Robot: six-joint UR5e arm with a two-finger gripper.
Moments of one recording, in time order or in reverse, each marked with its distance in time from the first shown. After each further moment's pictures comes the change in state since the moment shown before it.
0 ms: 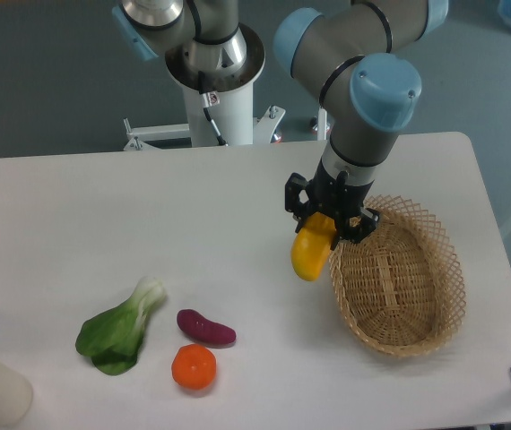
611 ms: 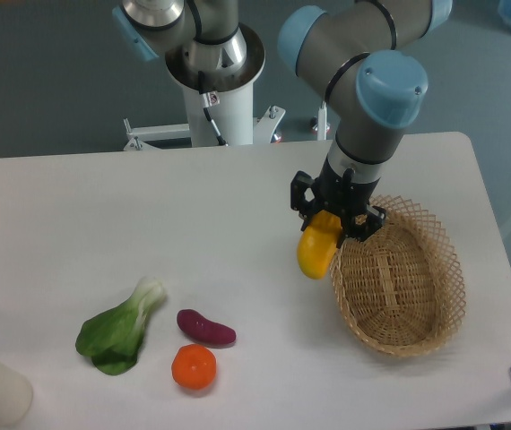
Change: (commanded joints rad) arm 0.055 0.008 -0.012 -0.008 0.005 0.110
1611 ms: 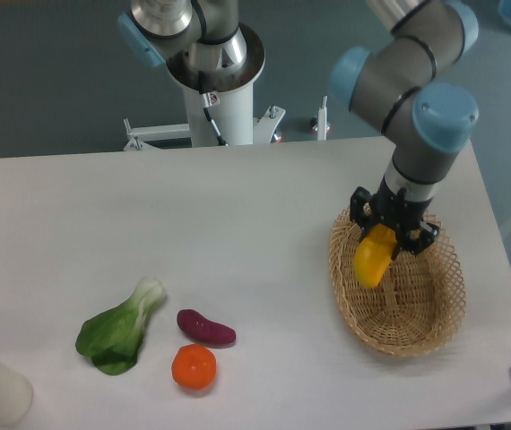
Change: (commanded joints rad) arm 0.083 -0.204 -0.034 0.250 0.071 0.137
